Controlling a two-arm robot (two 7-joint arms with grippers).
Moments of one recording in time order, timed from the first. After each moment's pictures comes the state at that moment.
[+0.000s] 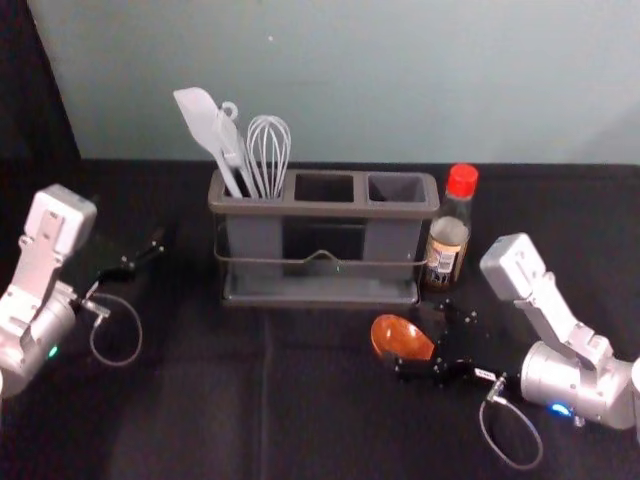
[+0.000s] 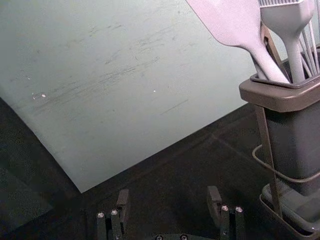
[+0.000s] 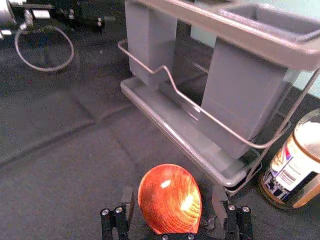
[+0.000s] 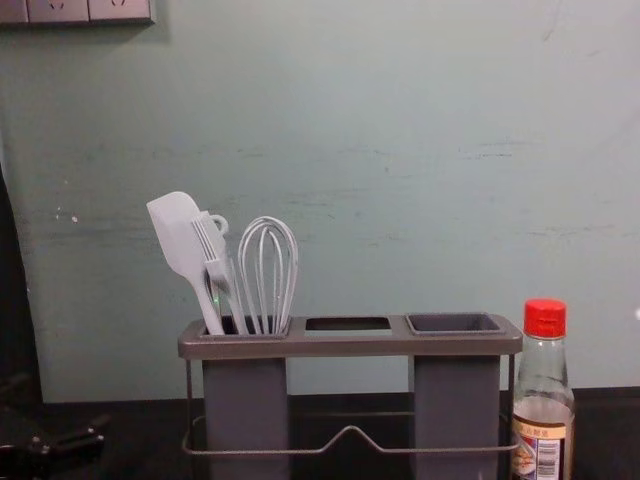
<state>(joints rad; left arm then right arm) -0.20 0.60 0.45 -1.41 -0.25 -0.12 0.03 0.17 0.55 -0.43 -1.53 0.25 0.19 0.56</state>
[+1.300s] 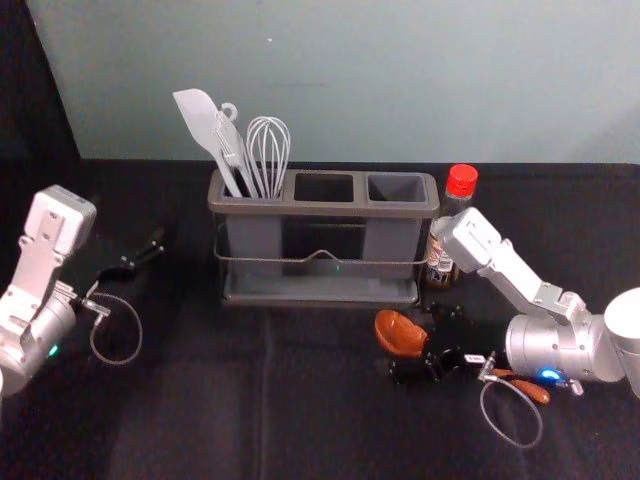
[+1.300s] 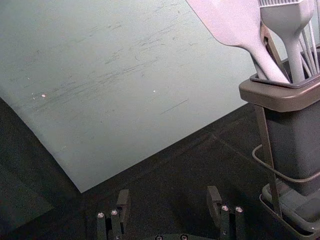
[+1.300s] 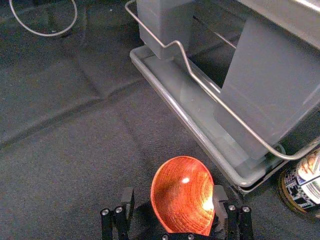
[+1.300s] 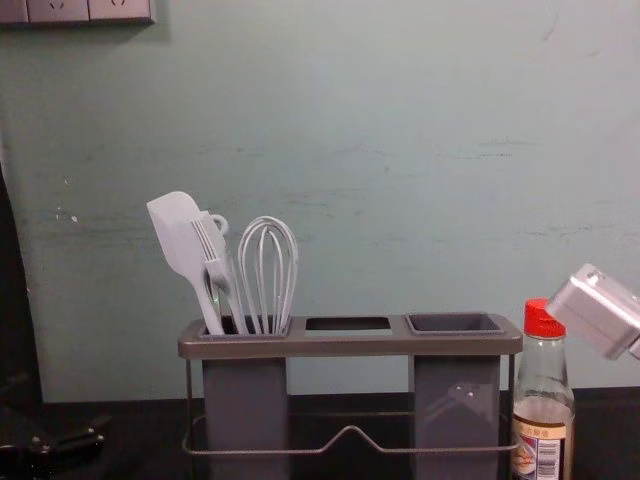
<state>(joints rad) -0.20 0.60 0.45 -1.41 -0.25 -0.12 0.03 0.37 0.59 -0.58 -1.50 0.27 0.43 0.63</state>
